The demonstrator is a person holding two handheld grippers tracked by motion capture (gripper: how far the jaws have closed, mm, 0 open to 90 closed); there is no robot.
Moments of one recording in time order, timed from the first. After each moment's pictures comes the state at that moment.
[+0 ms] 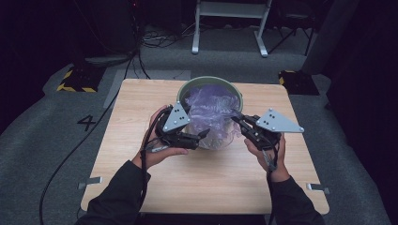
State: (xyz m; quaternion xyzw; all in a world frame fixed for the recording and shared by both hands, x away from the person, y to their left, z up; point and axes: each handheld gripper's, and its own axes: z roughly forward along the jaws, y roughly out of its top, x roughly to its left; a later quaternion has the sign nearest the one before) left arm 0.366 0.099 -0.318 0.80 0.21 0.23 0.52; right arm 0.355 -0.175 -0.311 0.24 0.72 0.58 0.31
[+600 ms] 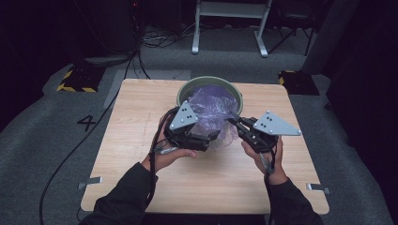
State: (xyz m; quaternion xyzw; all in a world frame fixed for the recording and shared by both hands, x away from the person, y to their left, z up) left arm 0.362 0.077 -0.311 0.78 0.24 0.20 0.55; right arm 0.347 -0.165 -0.312 0.22 0.72 0.58 0.31
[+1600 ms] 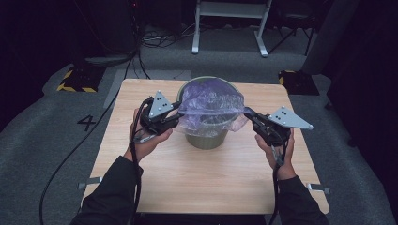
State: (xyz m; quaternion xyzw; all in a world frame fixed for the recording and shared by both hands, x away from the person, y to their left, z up) left arm 0.387 0.138 -0.322 0.78 0.27 0.27 0.50; right arm 0.376 -0.208 -0.331 0.30 0.70 0.56 0.32
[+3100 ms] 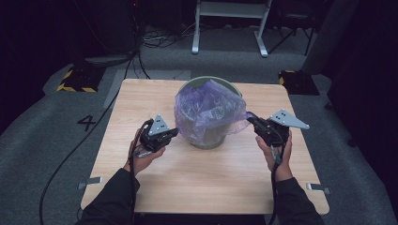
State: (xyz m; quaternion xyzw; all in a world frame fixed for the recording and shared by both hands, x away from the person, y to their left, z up) left arm 0.402 0.154 -0.421 0.82 0.29 0.22 0.43; right arm 0.394 -0.222 -0.366 0.38 0.70 0.54 0.28
